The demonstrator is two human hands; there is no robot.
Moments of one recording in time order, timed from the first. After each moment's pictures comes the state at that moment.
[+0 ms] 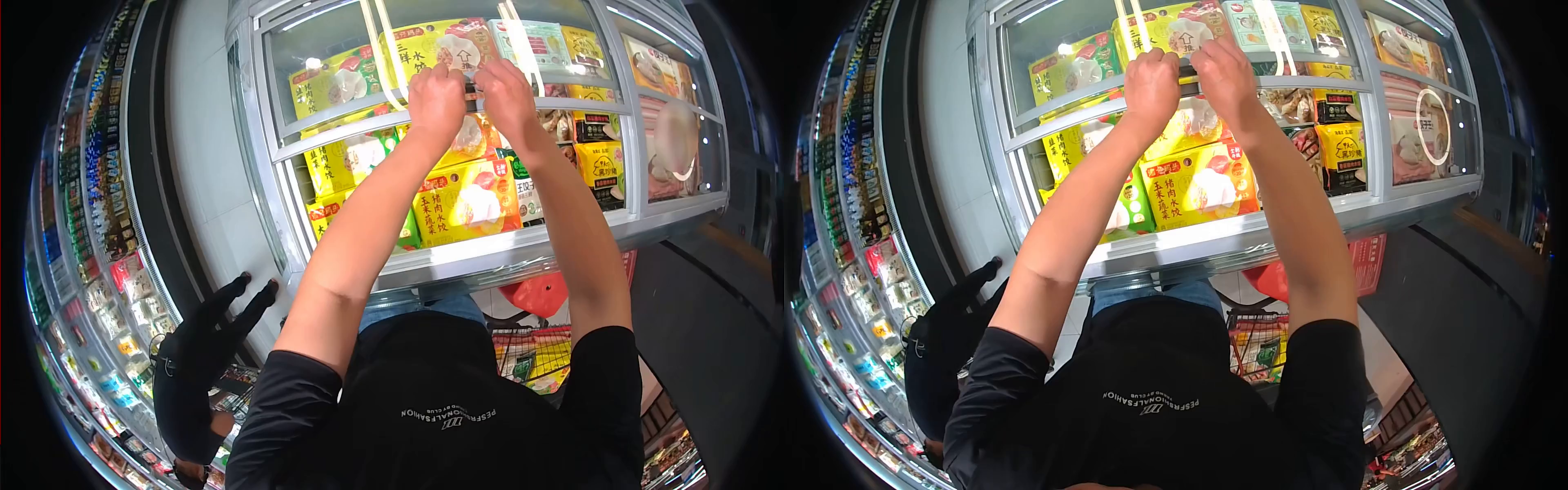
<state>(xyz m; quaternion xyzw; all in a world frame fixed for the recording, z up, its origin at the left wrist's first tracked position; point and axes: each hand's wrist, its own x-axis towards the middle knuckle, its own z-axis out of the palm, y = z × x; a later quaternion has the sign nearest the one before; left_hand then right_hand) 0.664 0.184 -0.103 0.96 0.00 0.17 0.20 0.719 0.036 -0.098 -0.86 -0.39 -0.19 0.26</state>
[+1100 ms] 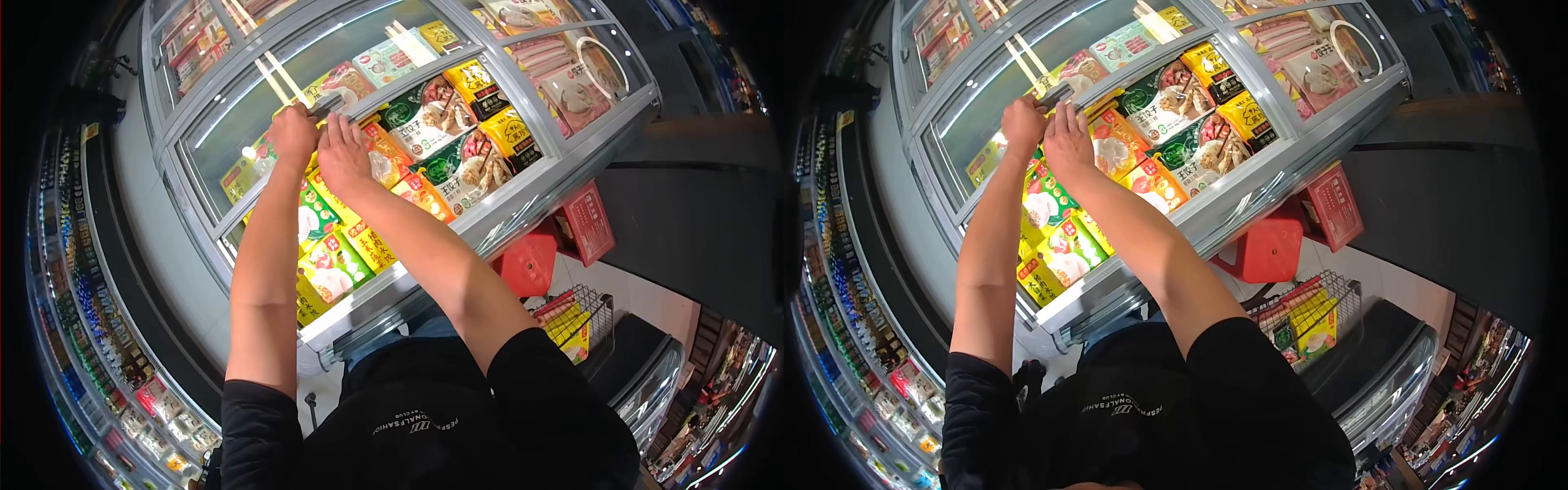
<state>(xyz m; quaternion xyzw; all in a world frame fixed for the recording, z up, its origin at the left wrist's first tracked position) 0.728 0.213 -0.085 0.99 0.03 0.03 0.15 0.655 0.109 -0.113 -0.98 -0.11 -0.07 0.18</state>
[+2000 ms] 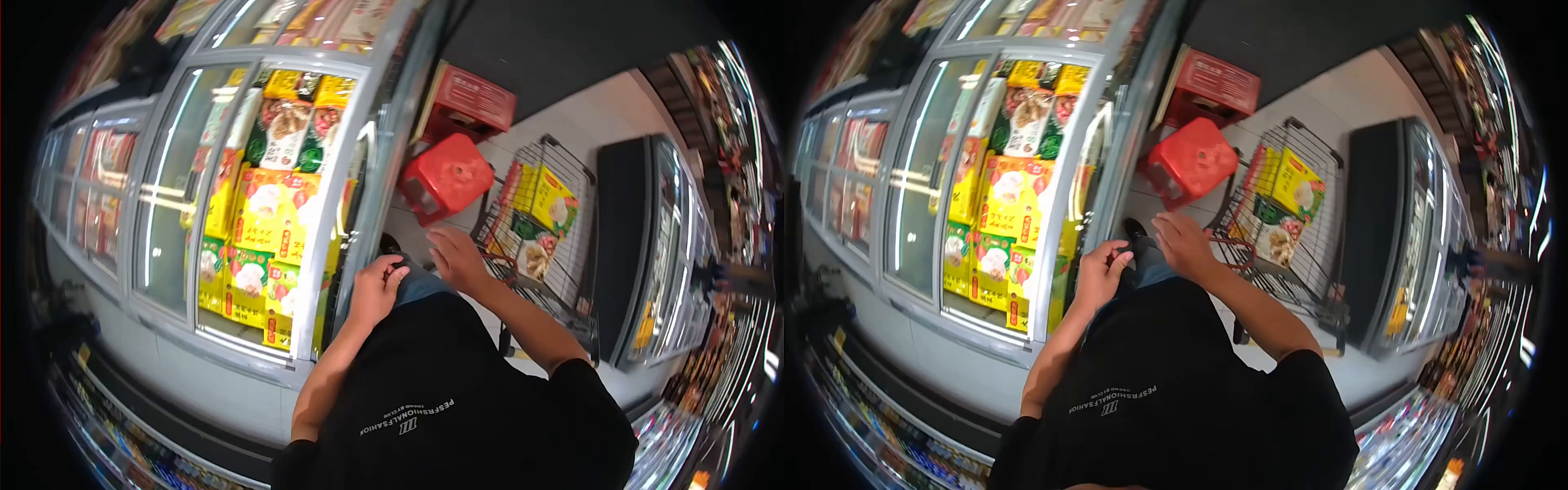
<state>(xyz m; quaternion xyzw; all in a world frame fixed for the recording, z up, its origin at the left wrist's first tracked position) 0.324 0.079 0.001 0.75 -0.27 -0.35 0.49 0.192 -0.101 -0.001 -0.94 0.13 -0.17 0.25</state>
